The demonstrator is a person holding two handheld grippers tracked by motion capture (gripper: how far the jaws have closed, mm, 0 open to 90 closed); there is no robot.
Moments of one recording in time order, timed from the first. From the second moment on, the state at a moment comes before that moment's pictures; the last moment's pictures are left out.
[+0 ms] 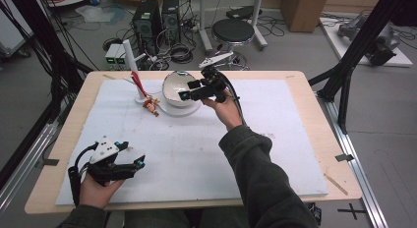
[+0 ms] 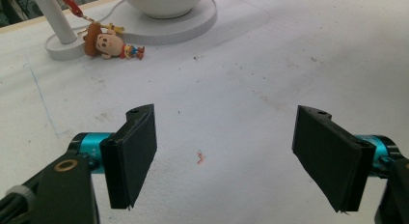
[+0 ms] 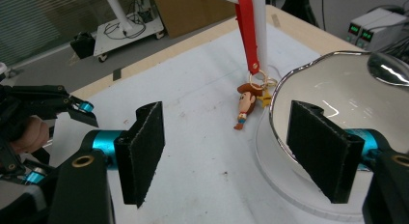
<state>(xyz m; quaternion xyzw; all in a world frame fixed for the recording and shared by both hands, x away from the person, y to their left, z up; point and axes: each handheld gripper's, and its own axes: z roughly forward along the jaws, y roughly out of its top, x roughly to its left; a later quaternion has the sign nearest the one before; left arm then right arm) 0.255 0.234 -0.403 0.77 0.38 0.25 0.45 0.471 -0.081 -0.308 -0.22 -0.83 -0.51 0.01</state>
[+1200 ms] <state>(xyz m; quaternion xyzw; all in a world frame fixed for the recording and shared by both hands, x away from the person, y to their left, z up) 0.262 0.228 -0.404 0.77 0.38 0.24 0.45 0.434 -0.146 -0.325 -0.24 -0.82 -0.52 -0.05</state>
